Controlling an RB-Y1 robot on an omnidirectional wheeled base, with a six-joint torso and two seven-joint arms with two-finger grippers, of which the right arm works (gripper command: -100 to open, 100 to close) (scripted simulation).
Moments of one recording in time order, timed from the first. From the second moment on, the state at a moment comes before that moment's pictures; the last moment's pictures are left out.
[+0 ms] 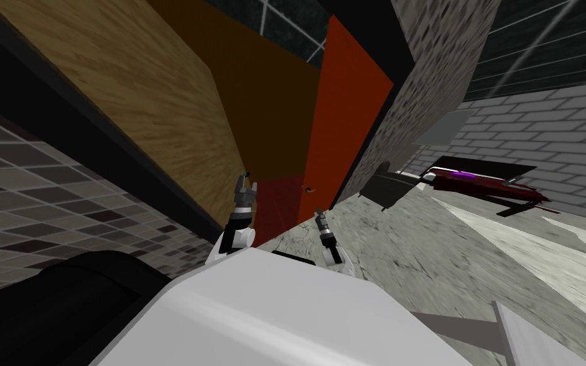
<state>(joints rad) 0.02 -0.10 0.16 -1.13 0.28 -0.72 -0.23</state>
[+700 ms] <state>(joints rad) -0.05 -0.09 0.18 -0.96 0.30 -0.77 -0.26</state>
